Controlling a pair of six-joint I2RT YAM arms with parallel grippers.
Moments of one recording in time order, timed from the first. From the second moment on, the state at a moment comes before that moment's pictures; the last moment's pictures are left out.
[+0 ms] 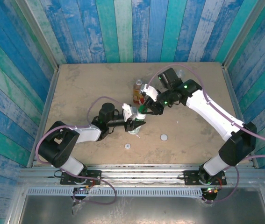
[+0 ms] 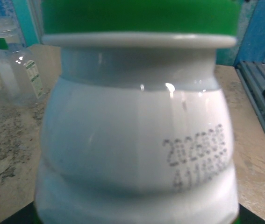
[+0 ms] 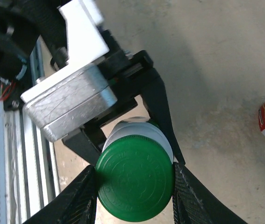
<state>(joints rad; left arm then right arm) -0.57 1.53 0.51 0.79 0.72 0.16 0.61 1.56 1.47 -0.90 -0.56 -0.36</state>
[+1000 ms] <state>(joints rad) -0.57 1.53 0.57 0.82 0.89 0.18 0.60 1.35 1.36 -0.81 -0.66 -0.49</state>
